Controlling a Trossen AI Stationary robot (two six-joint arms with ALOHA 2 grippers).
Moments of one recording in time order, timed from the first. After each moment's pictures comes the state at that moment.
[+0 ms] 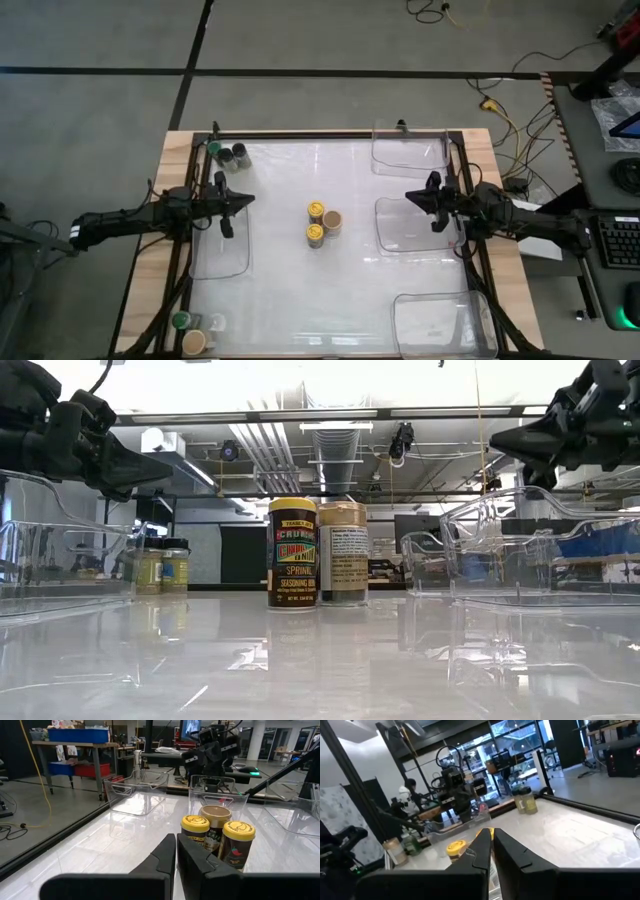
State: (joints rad) left arm 0.15 0.08 0.03 0.00 -0.11 -0.04; right arm -0.24 0.07 0.01 0.17 -0.10 0.39
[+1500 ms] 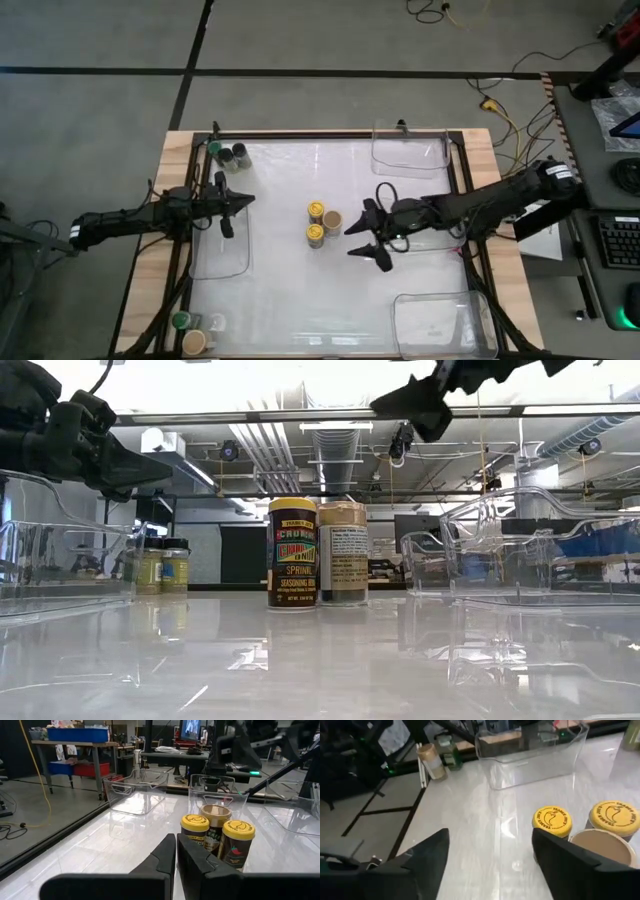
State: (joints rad) left arm 0.15 0.08 0.03 0.00 -0.11 -0.04; right arm 0.19 1.34 0.82 0.12 -0.05 0.28
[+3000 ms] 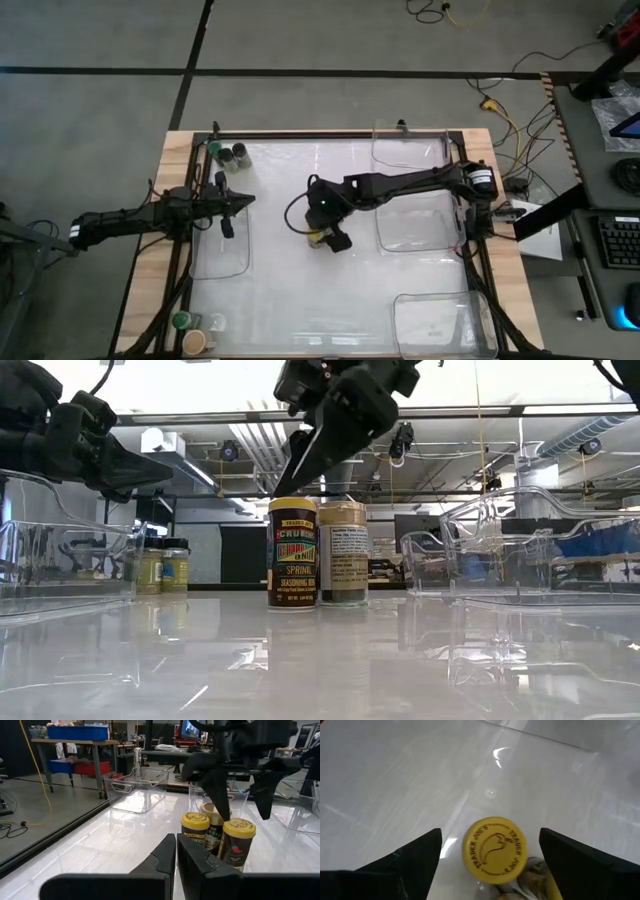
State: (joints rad) left arm 0.15 0.09 0.03 0.00 -0.11 -0.04; right arm -0.02 1.95 1.56 -0.55 -0.27 -0.39
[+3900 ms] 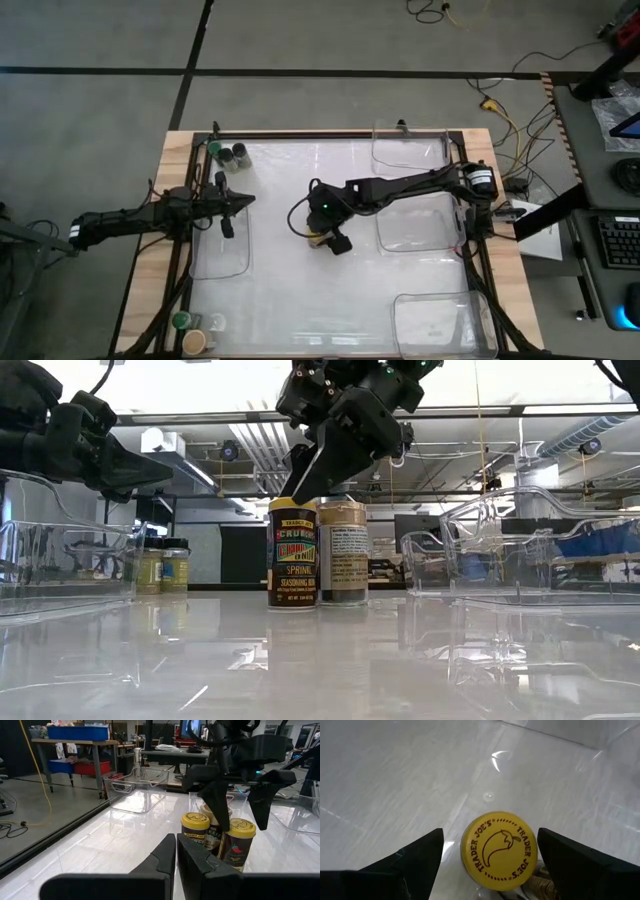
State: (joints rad) left arm 0.15 0.09 0.03 0.00 -0.11 -0.04; right arm -0.02 1.95 1.47 -0.43 -0.27 -0.39
